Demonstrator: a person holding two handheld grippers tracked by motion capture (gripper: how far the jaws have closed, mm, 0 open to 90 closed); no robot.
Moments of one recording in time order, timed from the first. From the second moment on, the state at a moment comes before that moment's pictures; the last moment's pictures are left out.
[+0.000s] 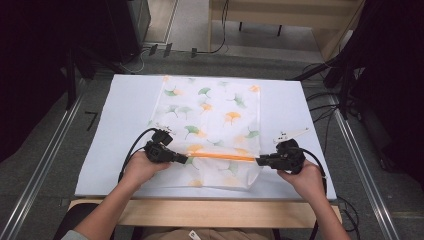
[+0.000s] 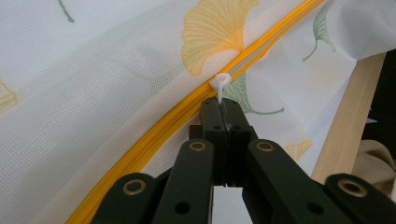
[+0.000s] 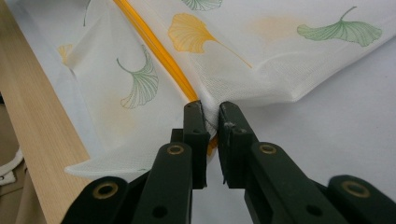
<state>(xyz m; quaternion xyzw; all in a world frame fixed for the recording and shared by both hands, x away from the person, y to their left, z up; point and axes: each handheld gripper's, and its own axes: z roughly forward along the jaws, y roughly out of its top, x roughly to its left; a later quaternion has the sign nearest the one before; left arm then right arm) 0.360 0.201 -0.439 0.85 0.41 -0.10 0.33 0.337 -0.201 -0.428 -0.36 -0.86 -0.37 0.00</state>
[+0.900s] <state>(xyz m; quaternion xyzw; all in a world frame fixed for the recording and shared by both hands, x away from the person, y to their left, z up) 0.362 0.199 -0.439 0.84 0.41 -0.10 0.33 0.338 -0.202 -0.428 -0.36 -0.85 -0.37 0.00</state>
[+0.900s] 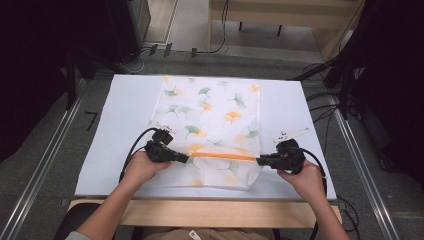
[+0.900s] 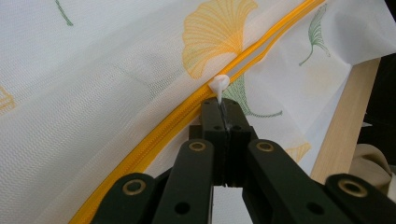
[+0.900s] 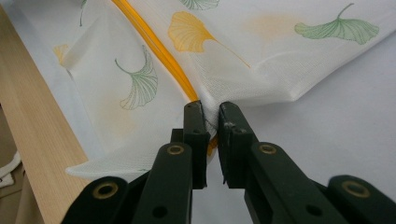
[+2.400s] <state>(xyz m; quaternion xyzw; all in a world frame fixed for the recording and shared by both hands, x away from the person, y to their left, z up) 0.356 0.223 -0.446 0.82 0.45 -0.11 0.33 0.336 -0.203 -0.429 -0.36 -0.86 -0.36 -0.01</state>
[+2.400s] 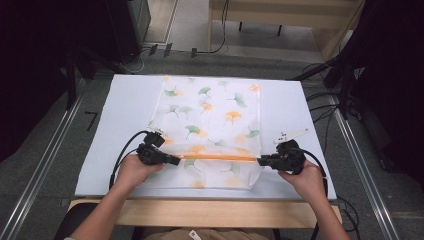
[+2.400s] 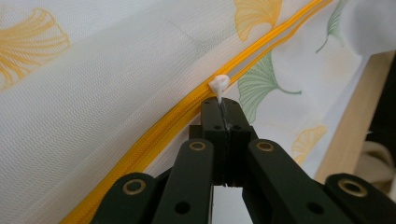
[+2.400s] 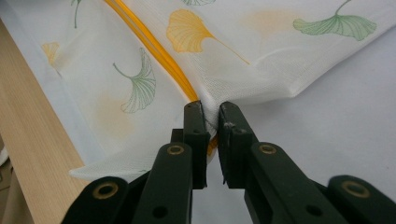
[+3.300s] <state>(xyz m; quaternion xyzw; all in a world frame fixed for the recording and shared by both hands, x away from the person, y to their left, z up) 0.344 0.244 -0.433 0.82 0.47 -0.08 0.31 0.338 -0.205 -0.431 -0.37 -0.86 -0.35 -0.02</state>
